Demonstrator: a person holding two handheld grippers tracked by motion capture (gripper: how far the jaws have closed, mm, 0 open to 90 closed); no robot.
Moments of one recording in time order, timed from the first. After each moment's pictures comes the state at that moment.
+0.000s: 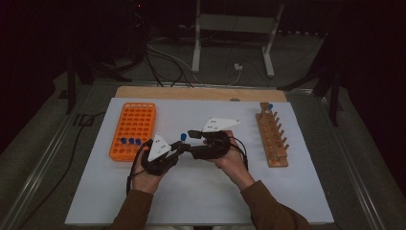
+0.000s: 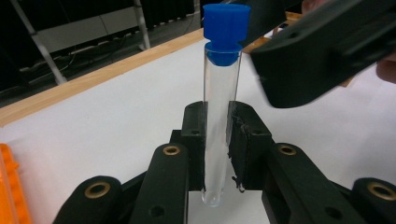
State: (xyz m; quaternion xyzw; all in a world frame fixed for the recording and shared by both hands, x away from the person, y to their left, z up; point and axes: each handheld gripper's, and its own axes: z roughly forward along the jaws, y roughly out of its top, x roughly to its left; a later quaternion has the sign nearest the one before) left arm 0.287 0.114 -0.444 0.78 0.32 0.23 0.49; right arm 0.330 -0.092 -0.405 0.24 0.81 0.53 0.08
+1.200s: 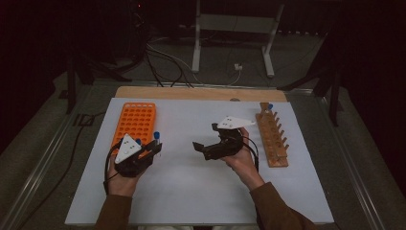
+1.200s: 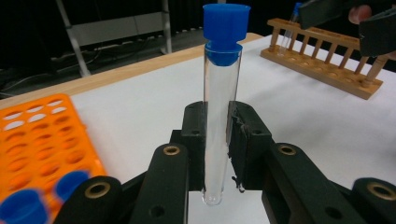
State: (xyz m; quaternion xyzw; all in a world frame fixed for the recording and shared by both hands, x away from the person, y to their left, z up) left arm 0.274 0.182 -0.439 0.74 0.37 0.24 0.50; right arm 0.338 -0.127 -0.414 0.31 0.79 0.52 0.11
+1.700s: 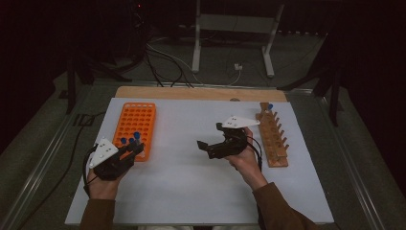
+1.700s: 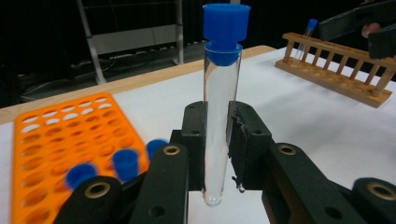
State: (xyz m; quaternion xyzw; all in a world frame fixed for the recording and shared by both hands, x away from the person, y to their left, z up) left arm 0.260 0.228 -0.435 0.72 0.39 0.26 0.52; right arm 0.340 -0.138 -0.416 0.32 0.78 0.52 0.12
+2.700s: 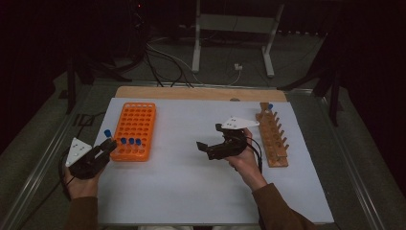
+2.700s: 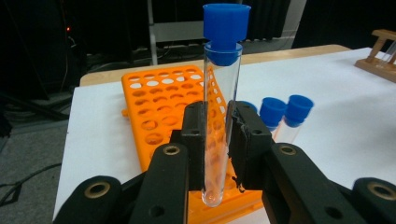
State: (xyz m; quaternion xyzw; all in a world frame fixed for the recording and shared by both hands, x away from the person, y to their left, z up) left arm 0.271 0.287 -0.459 0.67 0.47 0.31 0.48; right arm 0.339 -0.137 -0.419 0.32 0.78 0.52 0.11
